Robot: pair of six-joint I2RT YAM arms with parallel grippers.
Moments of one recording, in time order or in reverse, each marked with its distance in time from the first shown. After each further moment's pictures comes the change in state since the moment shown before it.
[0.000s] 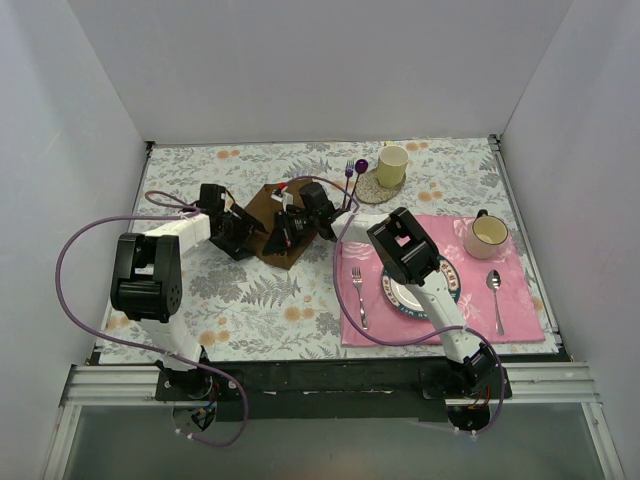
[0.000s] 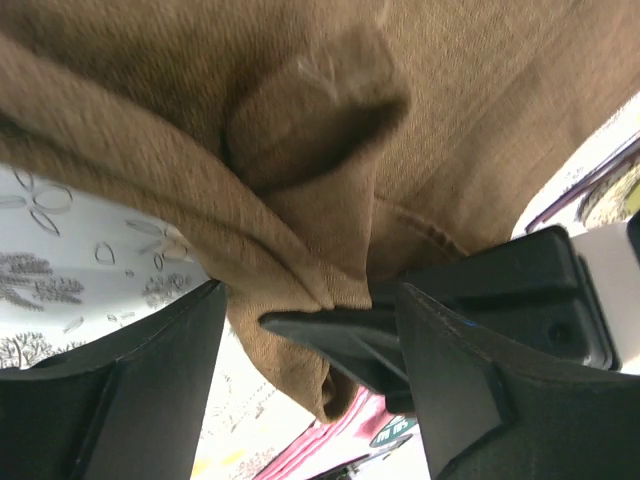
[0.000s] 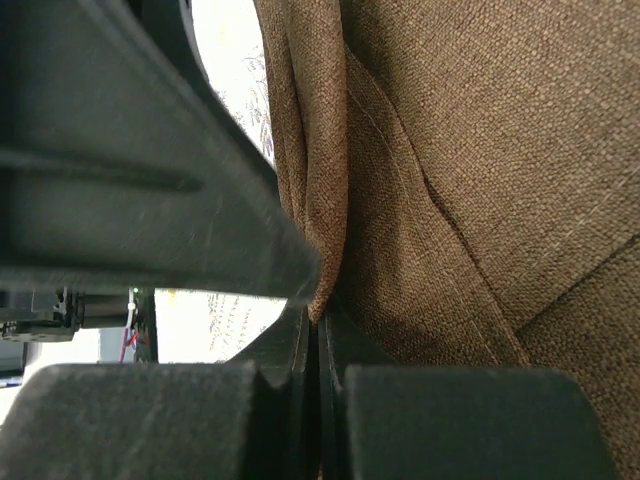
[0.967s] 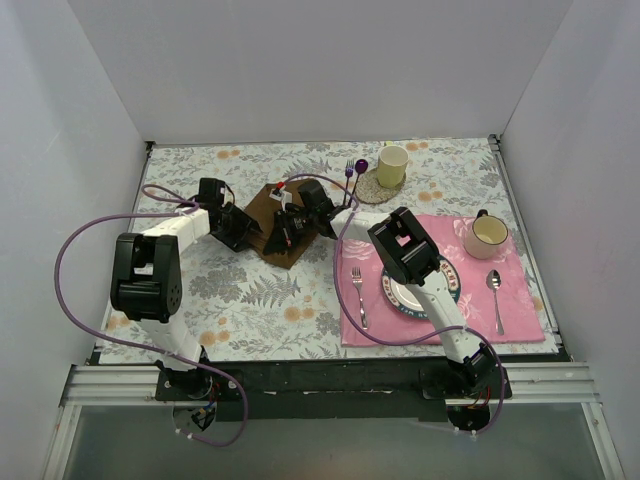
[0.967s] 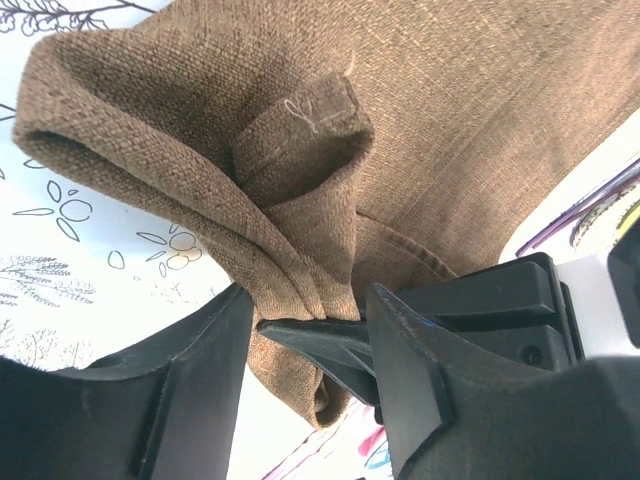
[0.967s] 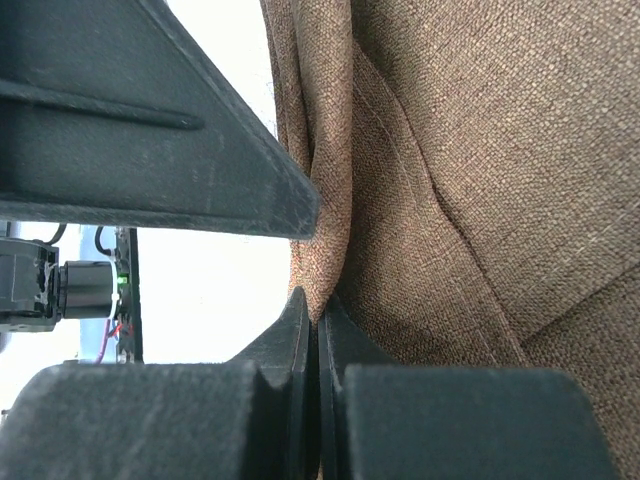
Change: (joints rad) left arm 0.003 0.010 0.058 -0.053 -0.071 -0.007; right arm -0.002 0.000 0.036 -0.084 0.000 -0.086
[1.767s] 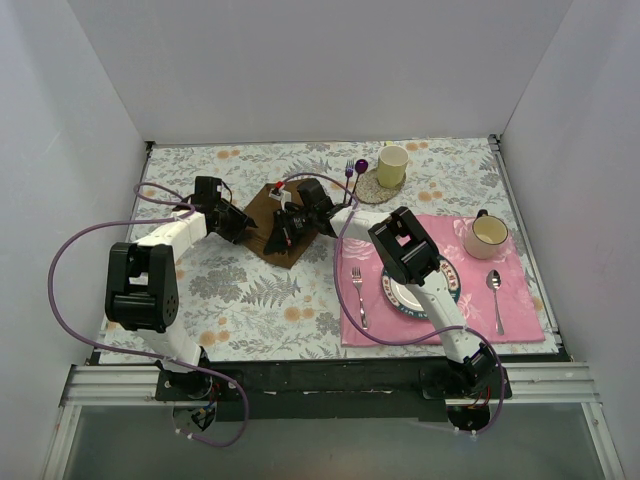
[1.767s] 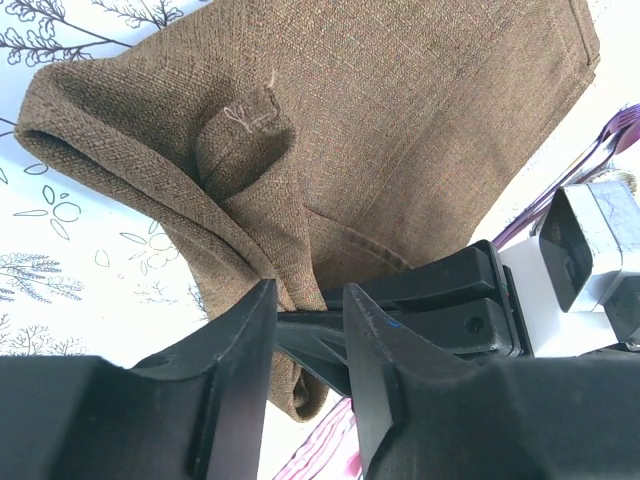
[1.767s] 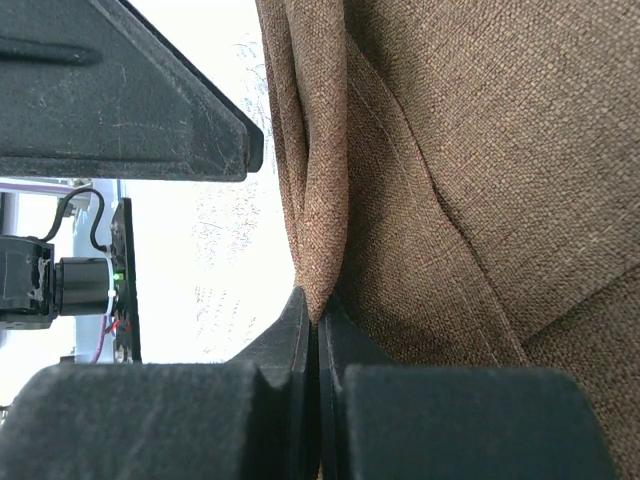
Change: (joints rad) left arm -0.005 -0.080 -0.028 0.054 -0.038 -0.007; right arm 0.000 0.000 0.026 -0.055 0.002 -0.028
